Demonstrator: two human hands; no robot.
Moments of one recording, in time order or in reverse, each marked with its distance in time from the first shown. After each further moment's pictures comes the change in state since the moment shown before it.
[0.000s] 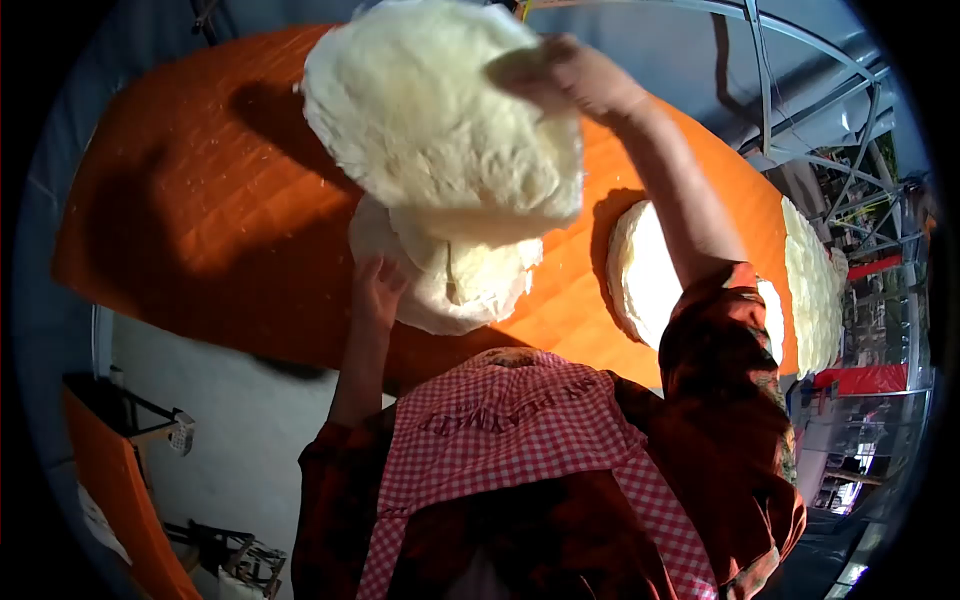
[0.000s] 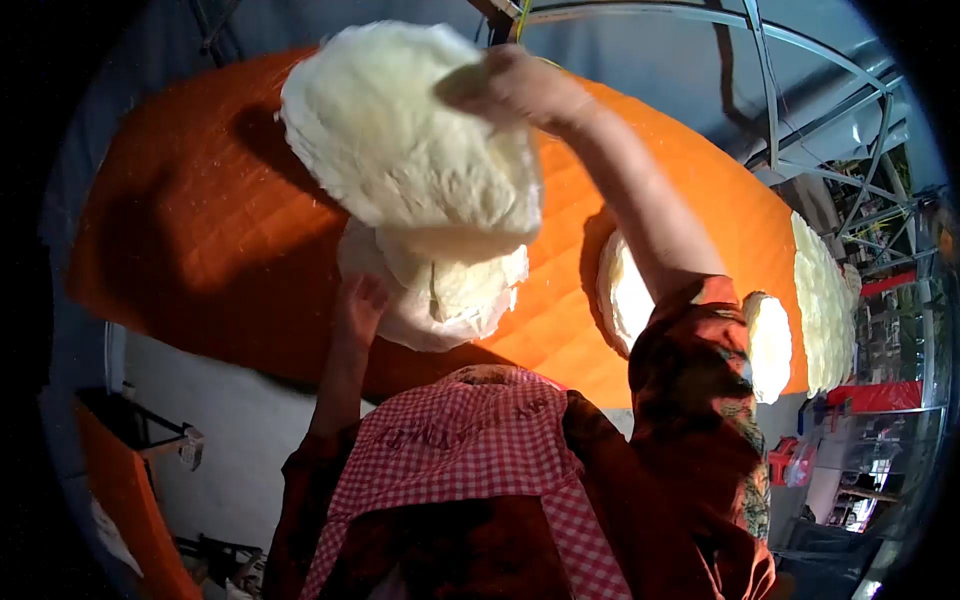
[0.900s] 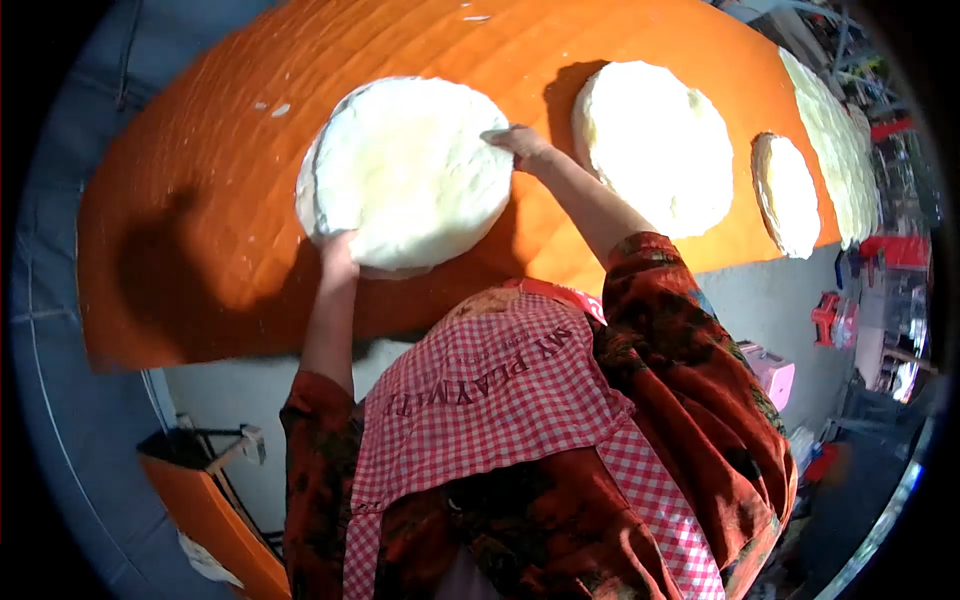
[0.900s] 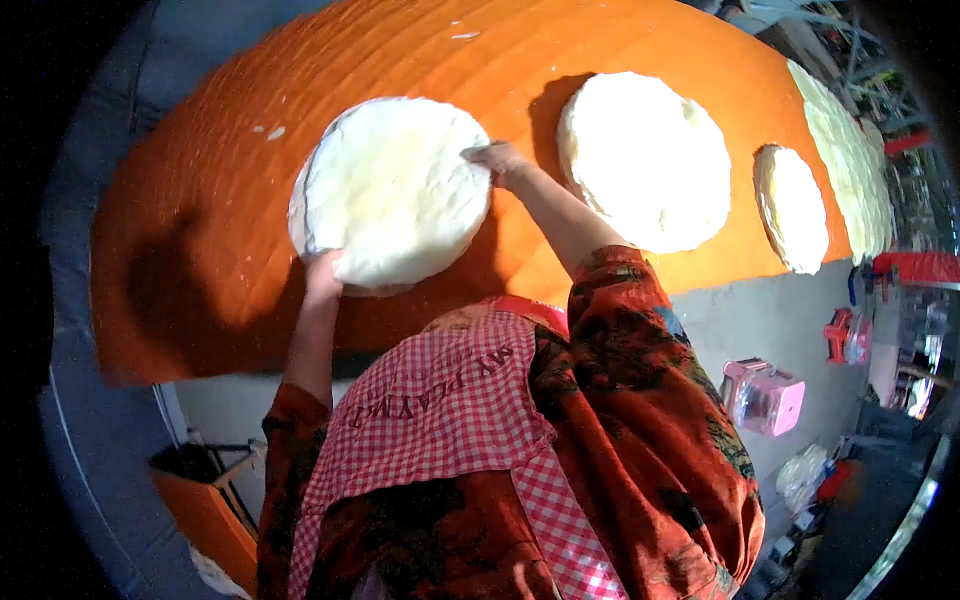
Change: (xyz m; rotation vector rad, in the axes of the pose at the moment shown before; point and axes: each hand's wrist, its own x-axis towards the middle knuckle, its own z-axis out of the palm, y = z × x) left_hand 0.041 -0.014 -0.013 0.587 0.134 -0.104; right_hand -0.207 0.100 0.311 1.664 0.717 1.088
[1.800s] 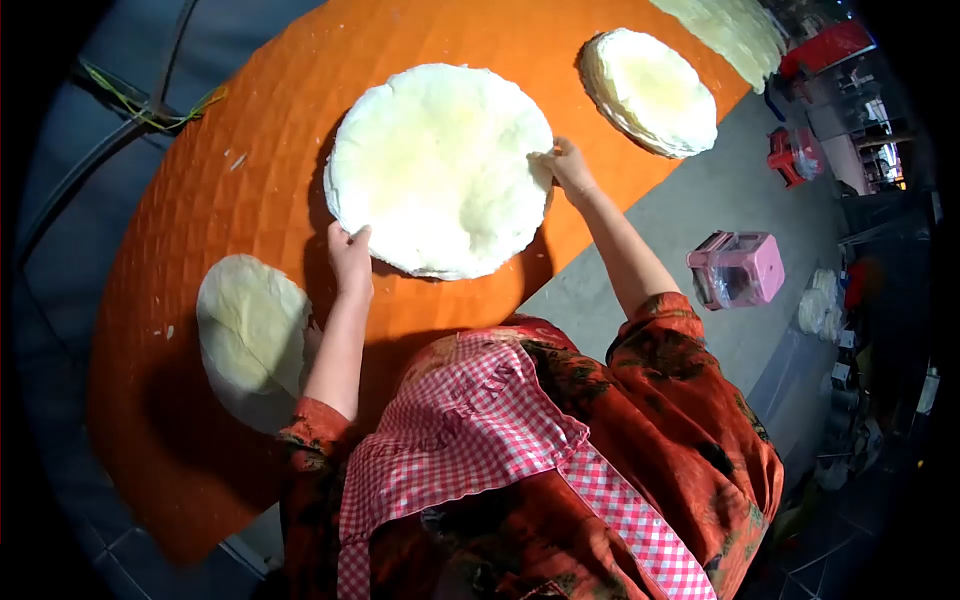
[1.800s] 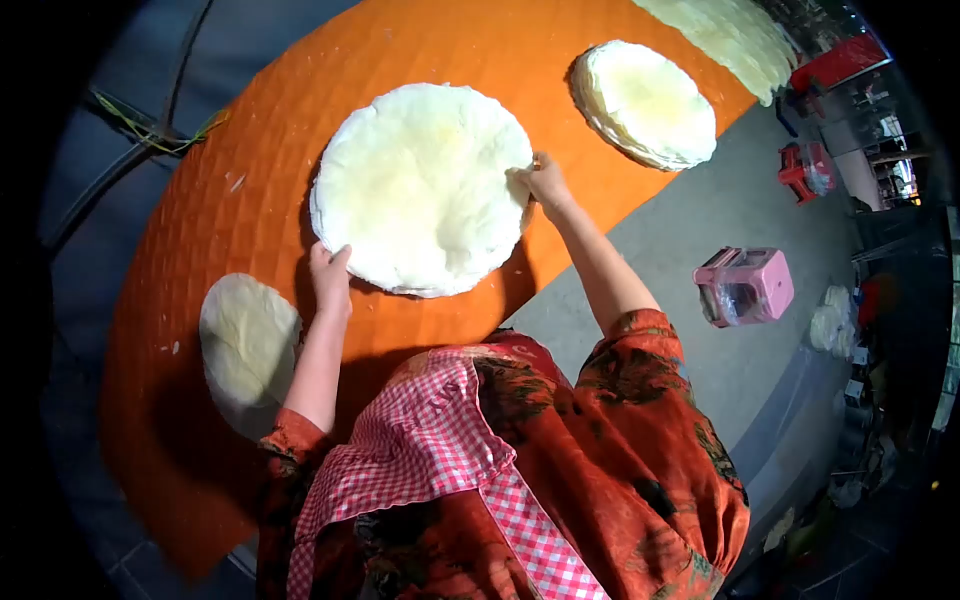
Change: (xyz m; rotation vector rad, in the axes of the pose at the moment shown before) left_hand -0.077 -0.087 0.437 0.557 -0.416 0.252; right_hand -0.231 -0.068 -0.369 -0.226 0.800 -0.293
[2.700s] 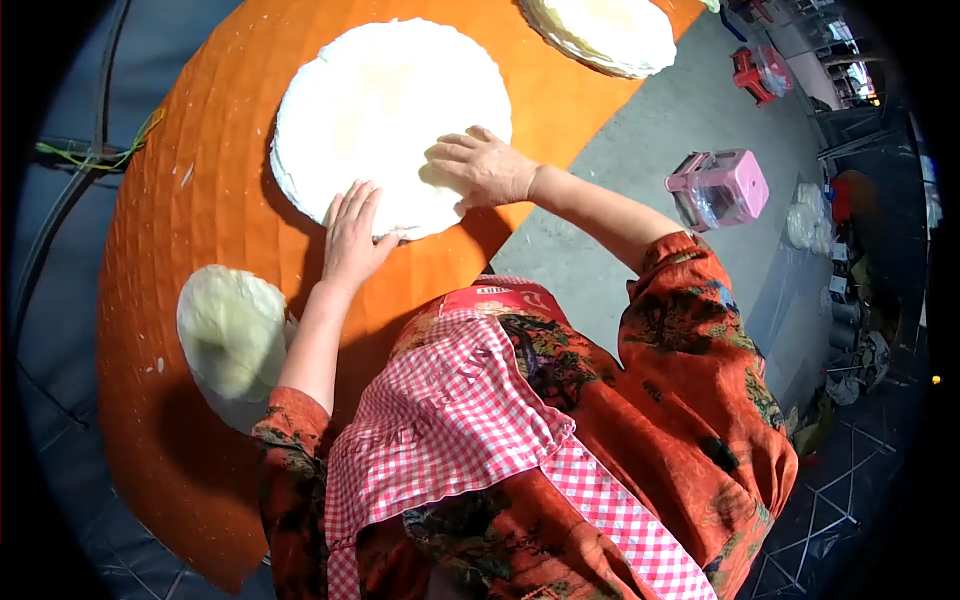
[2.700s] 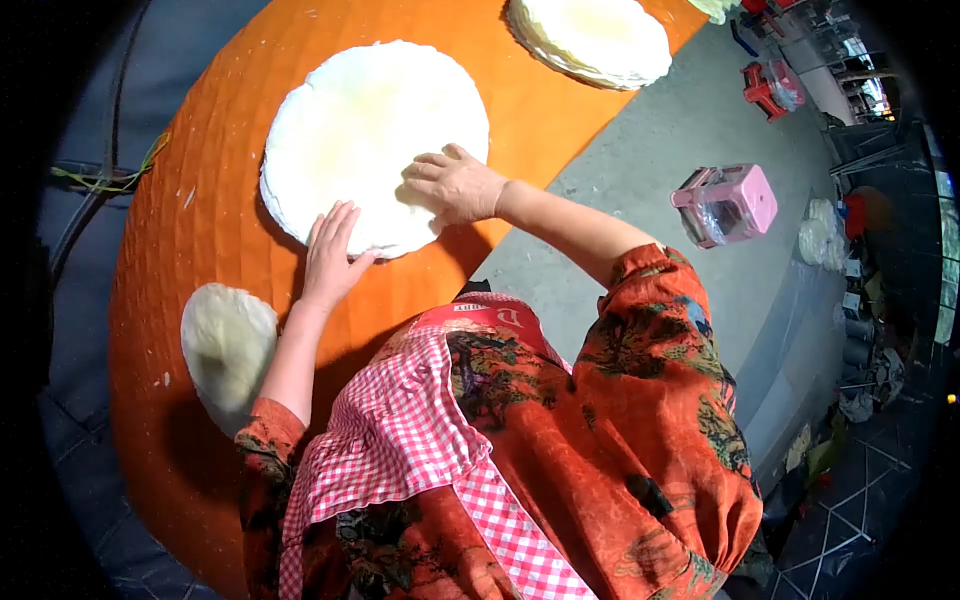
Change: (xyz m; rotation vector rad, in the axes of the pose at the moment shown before) left_hand -0.043 0.012 0.016 1.130 -0.618 0.915; right_hand -0.117 -0.027 0.043 -1.172 -0.464 -0.956
